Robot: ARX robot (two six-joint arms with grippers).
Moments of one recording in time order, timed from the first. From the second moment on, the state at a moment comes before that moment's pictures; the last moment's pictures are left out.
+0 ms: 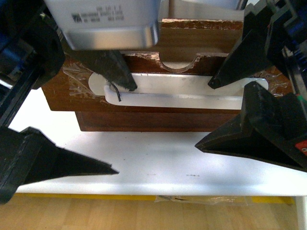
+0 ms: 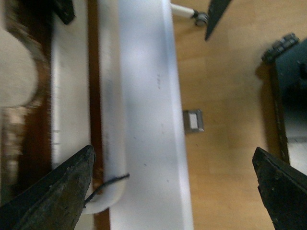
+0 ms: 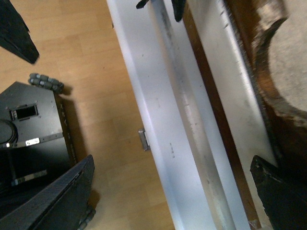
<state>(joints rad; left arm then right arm) -0.34 1.44 1.04 -0.54 0.51 1.28 0.41 1.48 1.12 -0.59 -0.40 -0.82</state>
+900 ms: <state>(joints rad) 0.24 0.62 0.25 0.26 0.35 0.20 0.32 0.52 0.32 0.18 0.28 -0.09</state>
